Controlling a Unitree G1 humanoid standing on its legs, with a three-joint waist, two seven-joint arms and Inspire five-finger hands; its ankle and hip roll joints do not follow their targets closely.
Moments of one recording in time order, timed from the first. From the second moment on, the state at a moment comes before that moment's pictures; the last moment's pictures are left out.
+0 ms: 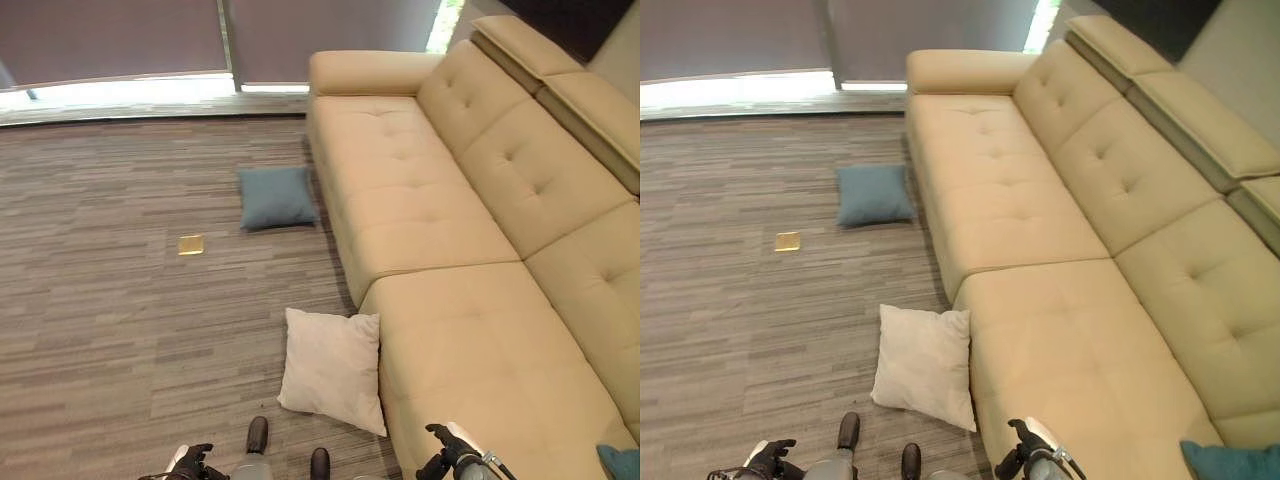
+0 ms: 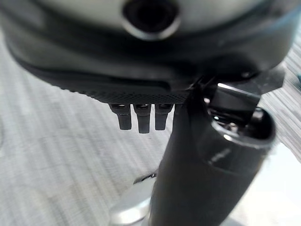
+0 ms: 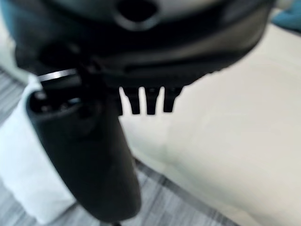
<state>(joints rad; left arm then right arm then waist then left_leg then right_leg) -0.05 0.31 -0.23 1.25 0.03 -0.04 0.14 -0.11 -0.31 0.42 1.17 -0.26 -0.01 -0.18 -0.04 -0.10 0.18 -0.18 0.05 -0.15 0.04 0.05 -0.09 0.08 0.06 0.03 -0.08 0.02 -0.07</state>
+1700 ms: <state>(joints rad) -0.09 0.33 -0.31 1.20 0.06 -0.06 0.14 -0.18 -0.28 0.46 1.07 -0.29 -0.02 -0.18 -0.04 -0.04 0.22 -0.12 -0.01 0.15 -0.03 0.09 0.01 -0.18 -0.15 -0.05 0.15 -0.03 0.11</state>
